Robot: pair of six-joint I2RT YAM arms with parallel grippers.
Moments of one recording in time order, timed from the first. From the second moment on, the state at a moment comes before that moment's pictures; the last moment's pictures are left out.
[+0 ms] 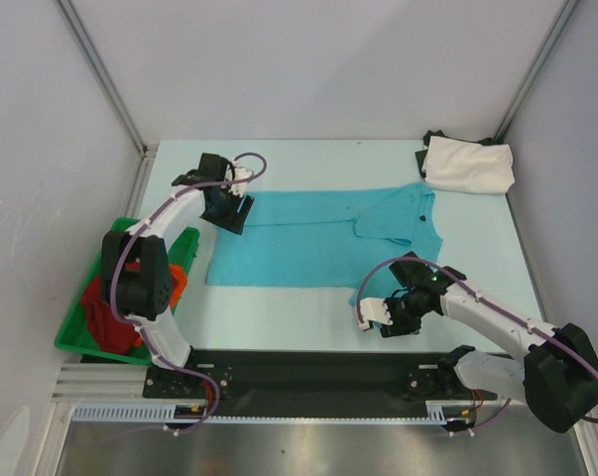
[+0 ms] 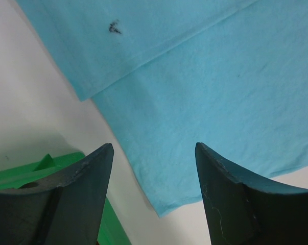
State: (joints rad) left arm -0.19 1.77 1.37 -0.70 0.08 0.25; right arm 0.57 1.12 0.59 -0.82 -0.42 -1.20
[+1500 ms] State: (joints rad) left arm -0.13 1.68 1.06 -0.74 0.08 0.28; right arm 0.57 1.24 0.60 -0.80 -0.40 -1.15
